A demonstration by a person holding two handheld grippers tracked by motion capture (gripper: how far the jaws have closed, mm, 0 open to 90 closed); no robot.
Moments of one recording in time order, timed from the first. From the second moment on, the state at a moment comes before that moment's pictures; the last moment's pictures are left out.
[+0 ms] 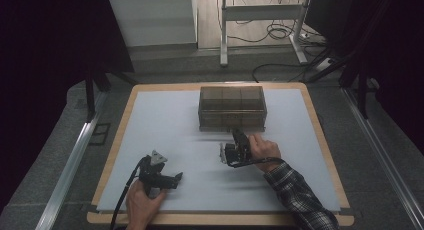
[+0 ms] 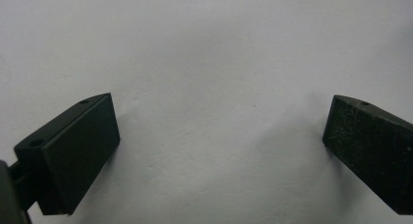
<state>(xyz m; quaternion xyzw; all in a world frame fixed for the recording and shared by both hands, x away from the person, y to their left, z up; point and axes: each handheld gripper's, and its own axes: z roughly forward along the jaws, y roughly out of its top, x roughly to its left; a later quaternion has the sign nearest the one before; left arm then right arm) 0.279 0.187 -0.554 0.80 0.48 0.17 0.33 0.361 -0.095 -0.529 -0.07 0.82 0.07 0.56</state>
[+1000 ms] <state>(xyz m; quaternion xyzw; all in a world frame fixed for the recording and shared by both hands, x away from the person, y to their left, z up) 0.280 0.187 -0.554 0.80 0.48 0.17 0.33 0.375 -0.117 -0.486 -0.01 0.88 0.18 0.44</state>
